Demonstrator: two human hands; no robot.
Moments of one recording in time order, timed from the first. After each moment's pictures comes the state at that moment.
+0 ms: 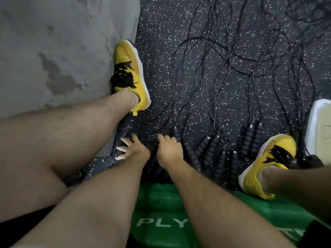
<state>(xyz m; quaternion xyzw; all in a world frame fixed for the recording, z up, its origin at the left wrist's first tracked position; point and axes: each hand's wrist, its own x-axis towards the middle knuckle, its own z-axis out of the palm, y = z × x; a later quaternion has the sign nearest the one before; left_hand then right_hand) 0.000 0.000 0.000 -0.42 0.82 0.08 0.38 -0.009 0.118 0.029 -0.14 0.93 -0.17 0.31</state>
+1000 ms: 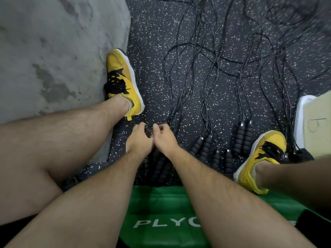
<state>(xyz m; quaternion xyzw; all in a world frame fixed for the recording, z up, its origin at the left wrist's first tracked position) -0.027 0.014 0.047 -0.25 0.92 0.24 0.18 -0.049 0.119 0.052 0.14 0.78 -0.51 0.33</state>
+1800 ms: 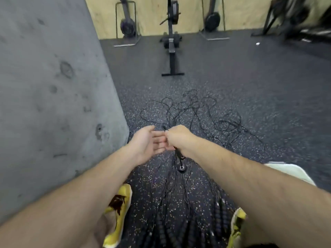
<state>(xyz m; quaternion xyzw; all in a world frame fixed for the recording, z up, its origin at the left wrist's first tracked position) -0.148 0.087 0.388 -0.16 0.63 0.74 0.18 -0.166 0.221 0.401 0.05 0.77 -0.60 0.21</state>
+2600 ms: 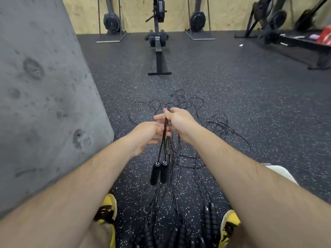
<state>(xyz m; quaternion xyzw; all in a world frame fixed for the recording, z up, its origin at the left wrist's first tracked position) -0.208 0.118 0.403 -0.02 0.78 0.60 0.18 -0.229 0.254 0.418 0.03 0.72 -0.69 0.12</state>
